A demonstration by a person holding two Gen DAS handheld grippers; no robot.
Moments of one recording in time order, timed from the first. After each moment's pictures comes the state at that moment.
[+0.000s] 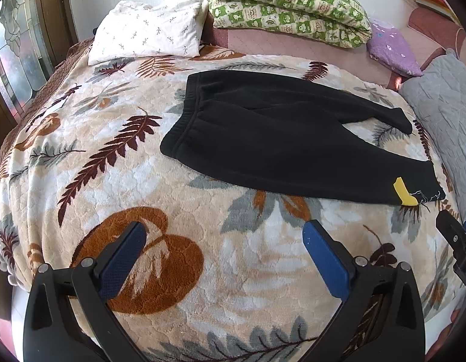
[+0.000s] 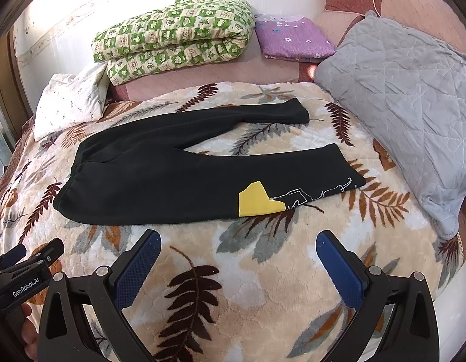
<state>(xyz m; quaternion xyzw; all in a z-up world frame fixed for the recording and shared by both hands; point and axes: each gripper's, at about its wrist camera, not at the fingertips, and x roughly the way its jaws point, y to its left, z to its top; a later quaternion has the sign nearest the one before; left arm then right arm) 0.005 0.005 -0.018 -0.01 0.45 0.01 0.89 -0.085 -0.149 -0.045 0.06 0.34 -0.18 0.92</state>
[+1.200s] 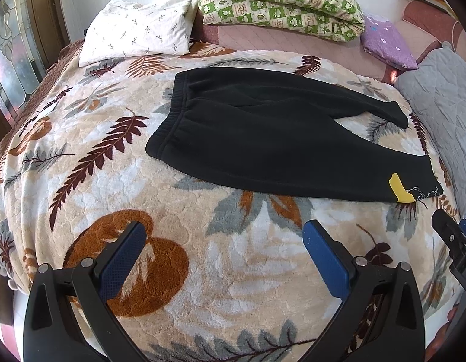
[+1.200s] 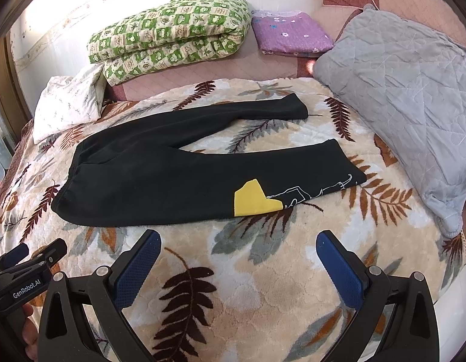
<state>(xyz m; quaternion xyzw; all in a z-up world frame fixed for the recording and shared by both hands) 0.012 -0.007 -0.019 0.00 0.46 0.00 0.89 -0.081 -0.158 -0.046 0.07 0.35 -0.18 0.92</state>
